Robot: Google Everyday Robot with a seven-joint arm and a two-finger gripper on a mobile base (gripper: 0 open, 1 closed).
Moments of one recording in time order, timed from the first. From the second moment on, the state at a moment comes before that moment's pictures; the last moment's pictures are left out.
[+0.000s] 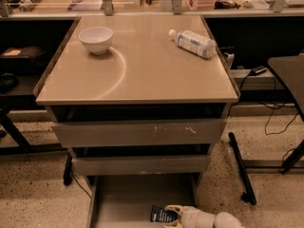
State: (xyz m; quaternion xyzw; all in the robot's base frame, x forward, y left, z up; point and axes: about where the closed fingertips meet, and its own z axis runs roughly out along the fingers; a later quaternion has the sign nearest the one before) arm 0.425 -0.082 0.275 -0.55 0.66 0.20 0.47
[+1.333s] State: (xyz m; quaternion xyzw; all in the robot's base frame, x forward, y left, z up) arm 0.510 -0.105 0.438 -0.64 0.65 0.03 0.41
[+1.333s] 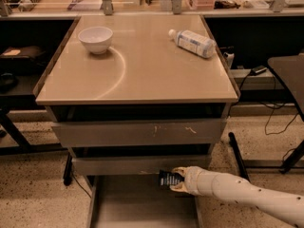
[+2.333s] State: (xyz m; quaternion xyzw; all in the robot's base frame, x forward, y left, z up) arm 0.508 -0.103 0.504 -0.66 0.61 -0.01 0.44
